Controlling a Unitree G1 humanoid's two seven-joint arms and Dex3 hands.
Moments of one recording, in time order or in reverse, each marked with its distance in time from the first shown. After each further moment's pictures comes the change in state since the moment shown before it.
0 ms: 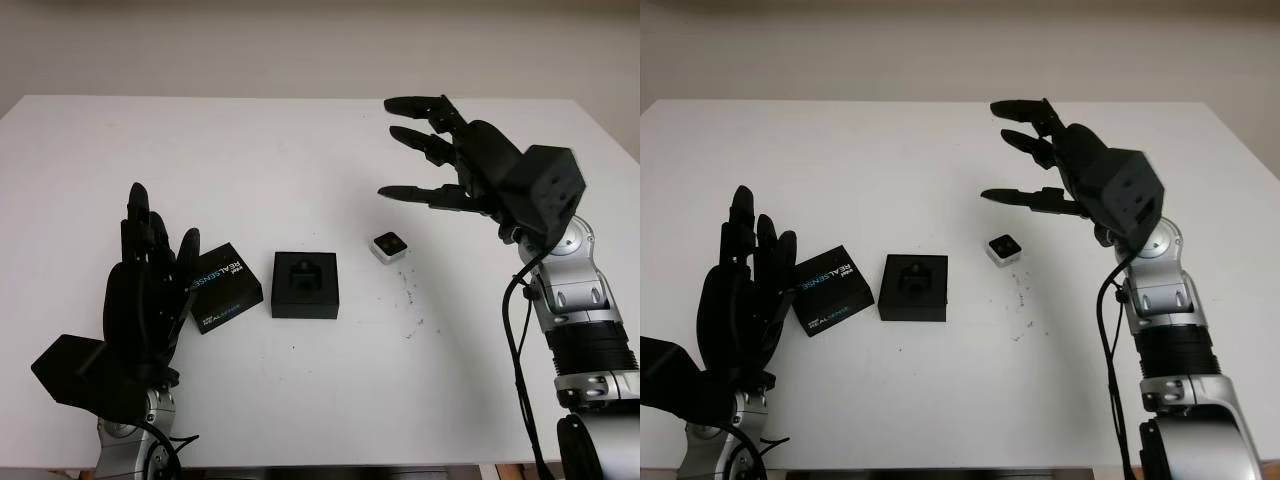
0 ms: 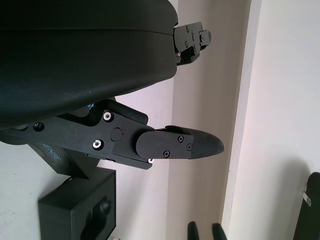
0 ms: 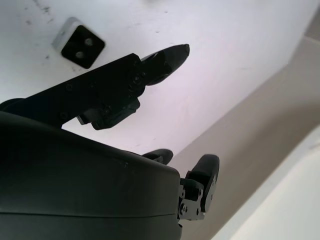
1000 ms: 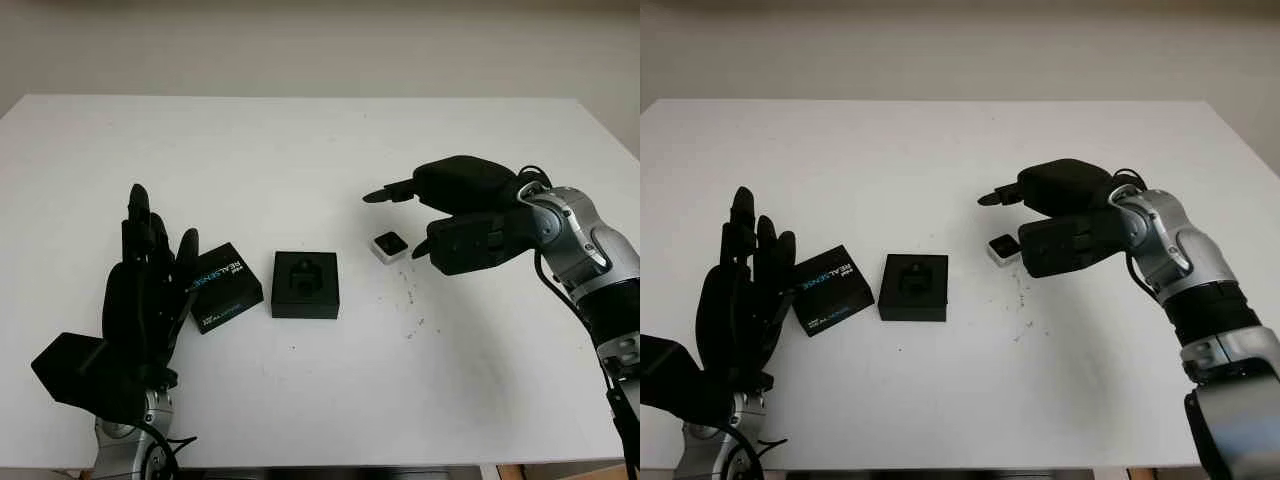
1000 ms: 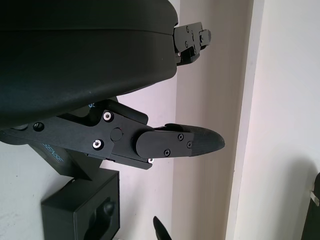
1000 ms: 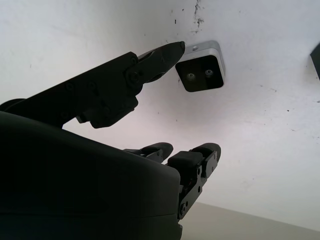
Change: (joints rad) left arm -0.004 0.004 0.005 -0.003 0.013 0.021 0.002; right arm -0.145 -0.187 0.286 0.137 -0.488 -0.222 0.026
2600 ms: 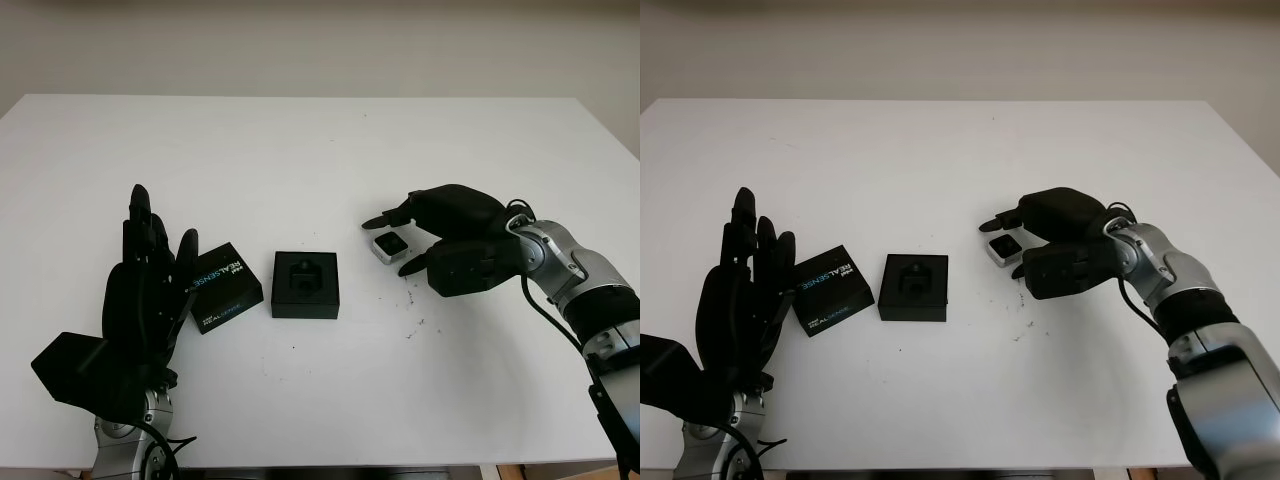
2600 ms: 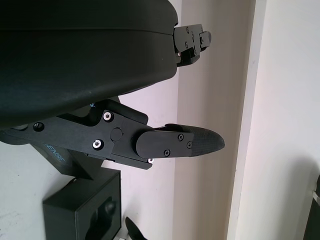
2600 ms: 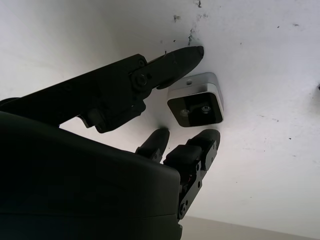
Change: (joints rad) left arm 0.000 0.001 0.002 -0.001 0.000 0.009 -0.010; right arm -0.049 0.049 0.109 0.362 -0.047 -0.208 -0.273
